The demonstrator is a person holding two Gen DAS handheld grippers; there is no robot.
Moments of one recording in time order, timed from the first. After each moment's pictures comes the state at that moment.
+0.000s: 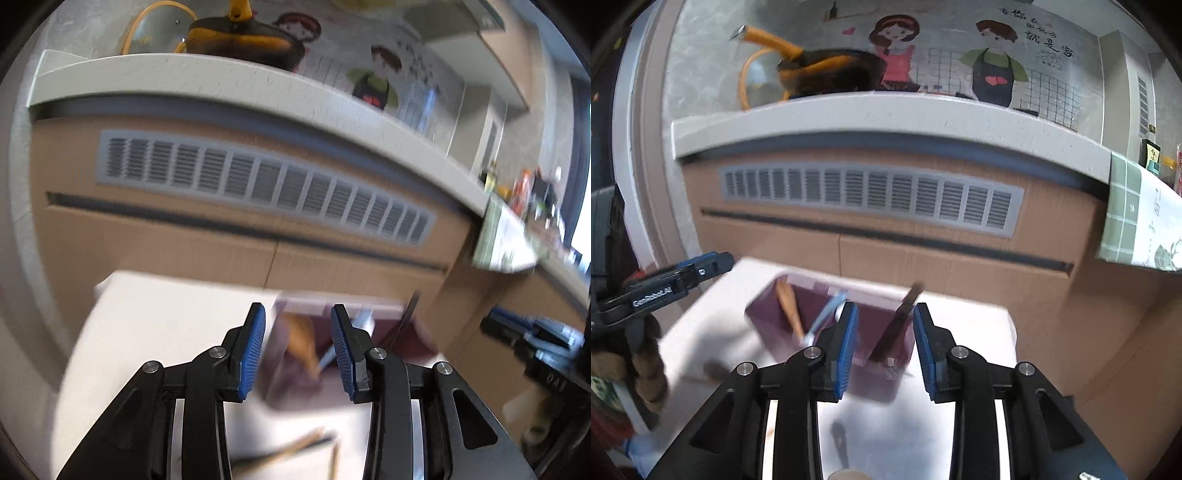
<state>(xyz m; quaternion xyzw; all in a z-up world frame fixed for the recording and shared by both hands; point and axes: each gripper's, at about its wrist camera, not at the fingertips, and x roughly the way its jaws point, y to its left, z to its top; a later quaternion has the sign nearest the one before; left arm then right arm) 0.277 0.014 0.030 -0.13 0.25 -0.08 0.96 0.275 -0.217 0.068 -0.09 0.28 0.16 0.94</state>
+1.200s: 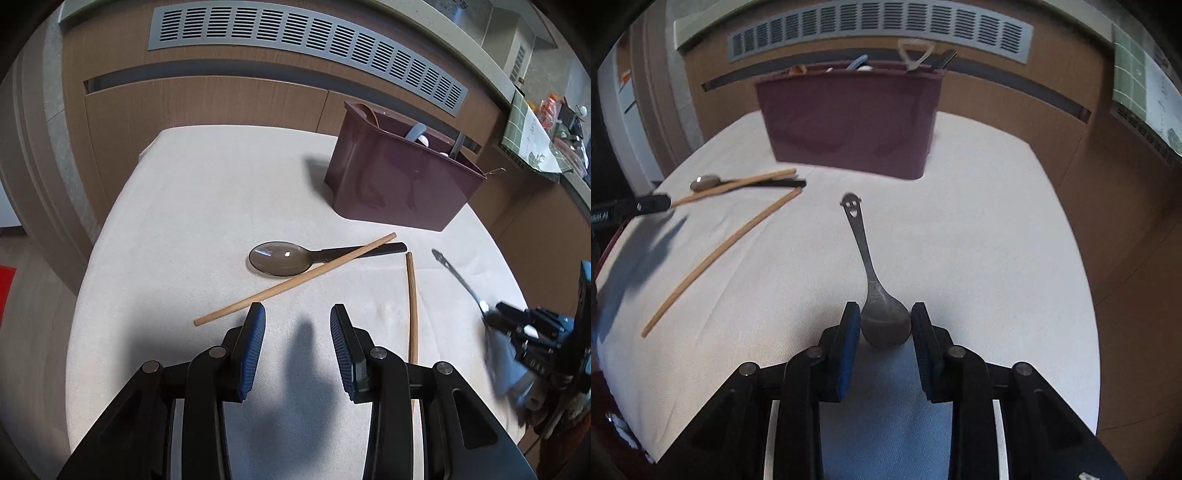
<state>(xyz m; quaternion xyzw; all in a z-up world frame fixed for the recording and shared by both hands) 0.205 0.038 -0.058 -0.10 0.43 -0.06 0.90 0.207 -0.245 -0.075 -0.11 0.44 0.14 0.88</state>
